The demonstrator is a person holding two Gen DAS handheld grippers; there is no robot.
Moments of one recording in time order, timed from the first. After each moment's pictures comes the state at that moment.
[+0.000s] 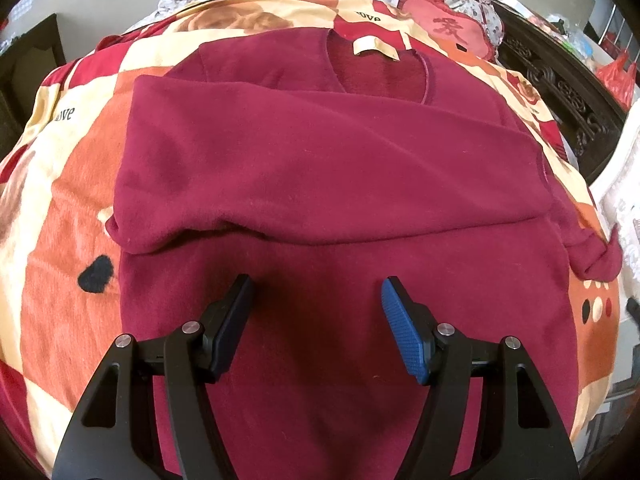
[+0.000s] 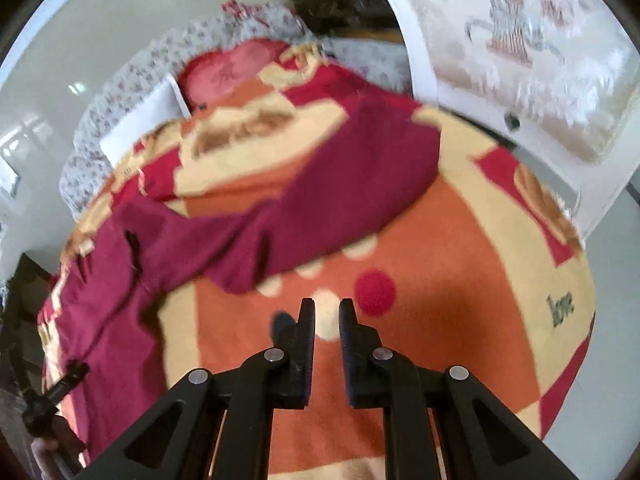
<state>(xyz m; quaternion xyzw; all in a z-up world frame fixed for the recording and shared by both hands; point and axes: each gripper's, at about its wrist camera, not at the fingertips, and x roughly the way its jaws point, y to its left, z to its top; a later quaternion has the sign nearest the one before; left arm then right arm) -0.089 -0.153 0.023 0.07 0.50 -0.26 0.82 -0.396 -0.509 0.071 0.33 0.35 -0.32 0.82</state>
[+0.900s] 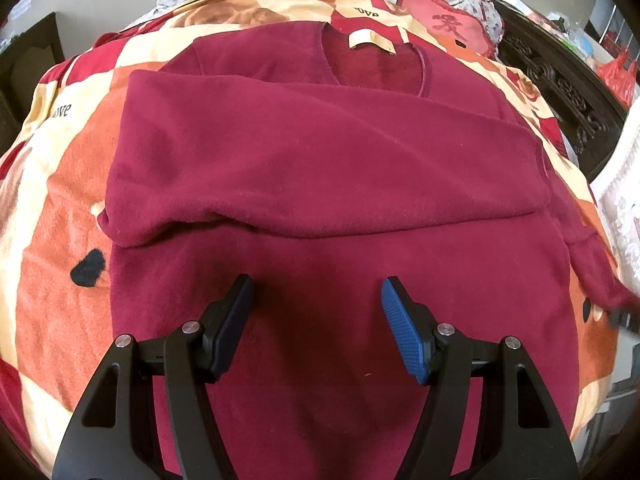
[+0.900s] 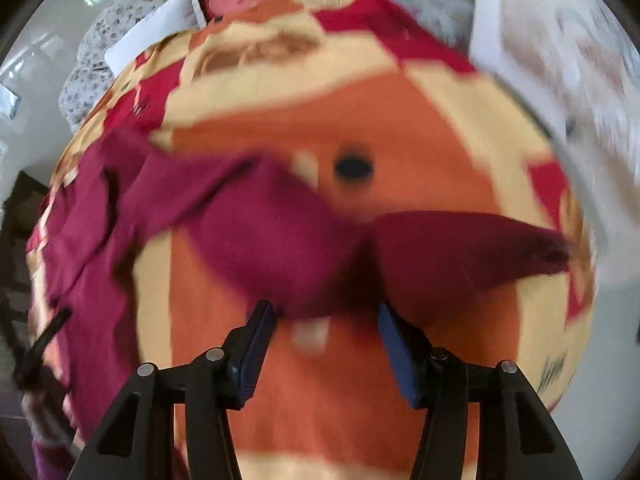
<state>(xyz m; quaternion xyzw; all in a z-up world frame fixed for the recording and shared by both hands) -0.092 -0.157 0.019 0.07 0.50 -0.26 0.82 -0.380 -0.535 0.021 0.33 0.53 -0.22 0.75</state>
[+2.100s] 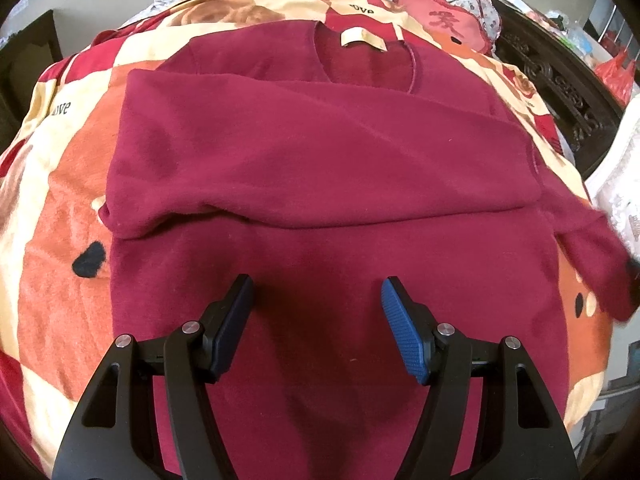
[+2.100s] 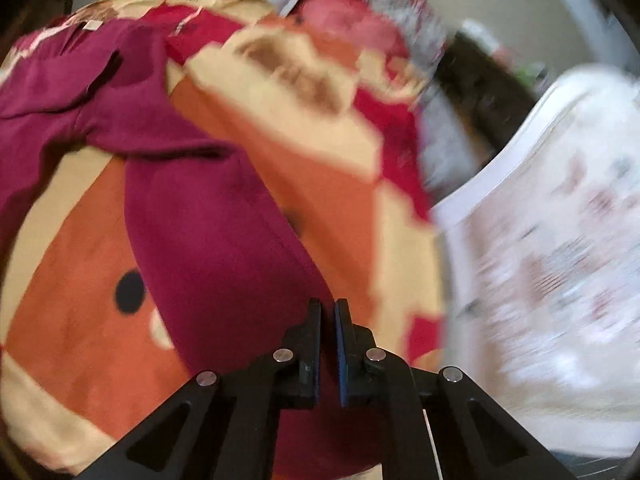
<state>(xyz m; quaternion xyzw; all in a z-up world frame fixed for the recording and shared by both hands) -0.097 -0.157 0.027 0.07 0.51 -0.26 0.82 -0.354 -0.528 0.080 -0.17 0.51 -0.29 0.79</state>
